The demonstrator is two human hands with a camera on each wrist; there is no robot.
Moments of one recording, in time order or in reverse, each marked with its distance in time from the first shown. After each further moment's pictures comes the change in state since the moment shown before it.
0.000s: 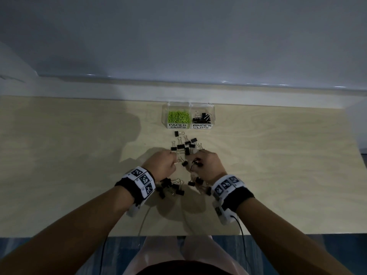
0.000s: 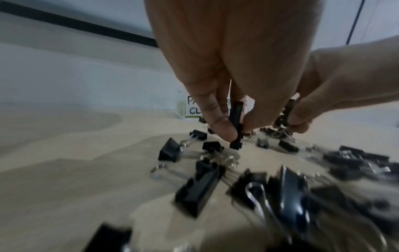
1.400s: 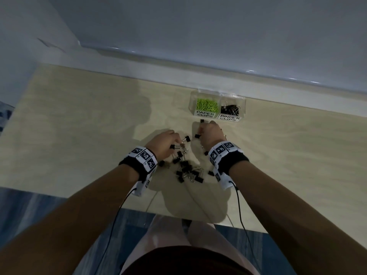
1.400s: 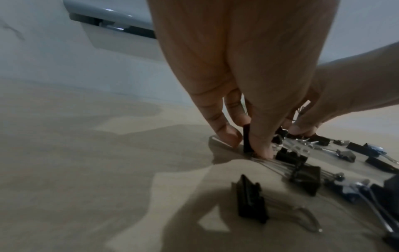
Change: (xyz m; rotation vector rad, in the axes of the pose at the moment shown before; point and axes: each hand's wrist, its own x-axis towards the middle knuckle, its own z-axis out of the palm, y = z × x) left_hand -0.031 -0.060 -0.002 -0.192 0.083 -0.128; right_hand 0.079 -0.052 0.026 -0.328 -0.127 0.116
